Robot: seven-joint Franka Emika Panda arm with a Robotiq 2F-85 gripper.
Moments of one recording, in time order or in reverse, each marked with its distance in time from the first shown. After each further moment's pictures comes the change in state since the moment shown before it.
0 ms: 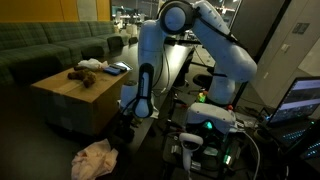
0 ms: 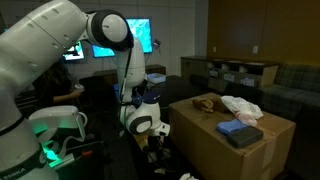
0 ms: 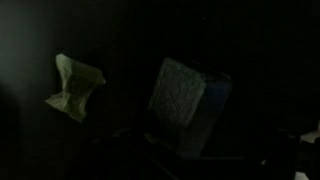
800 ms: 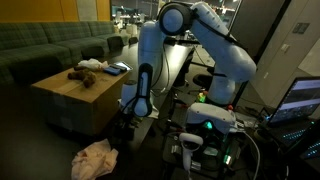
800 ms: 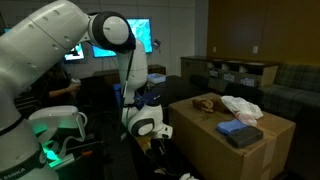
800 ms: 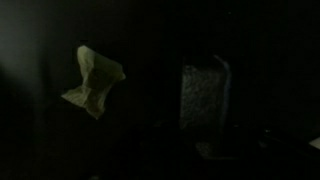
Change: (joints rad) arm -0.037 0.019 0.001 0.018 0.000 0.000 -0.057
